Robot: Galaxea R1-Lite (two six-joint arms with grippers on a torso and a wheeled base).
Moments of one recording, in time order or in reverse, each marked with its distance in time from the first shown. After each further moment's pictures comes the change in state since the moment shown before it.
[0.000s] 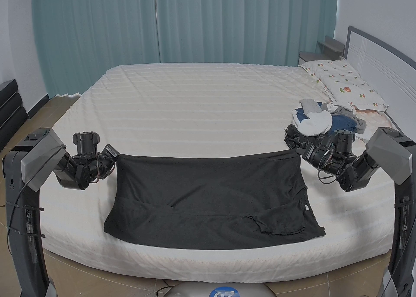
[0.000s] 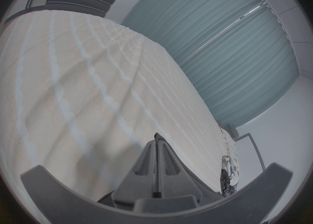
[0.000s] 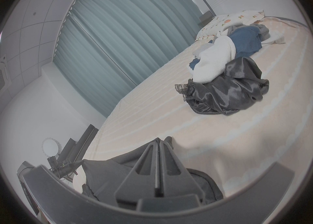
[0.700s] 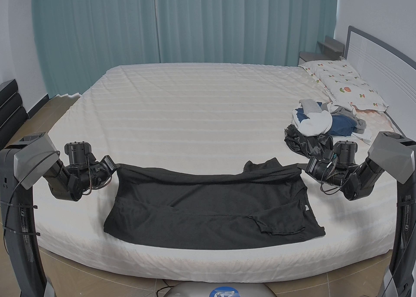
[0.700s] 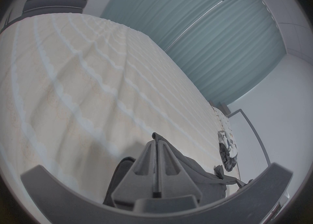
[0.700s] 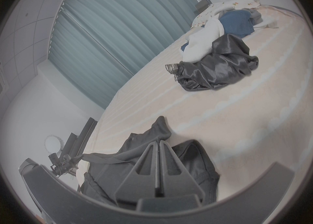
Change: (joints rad) left arm 0.038 -0.047 0.203 -0.137 -0.206 0.178; right arm -0.018 -0.016 0.141 -0.010 0.065 -0.014
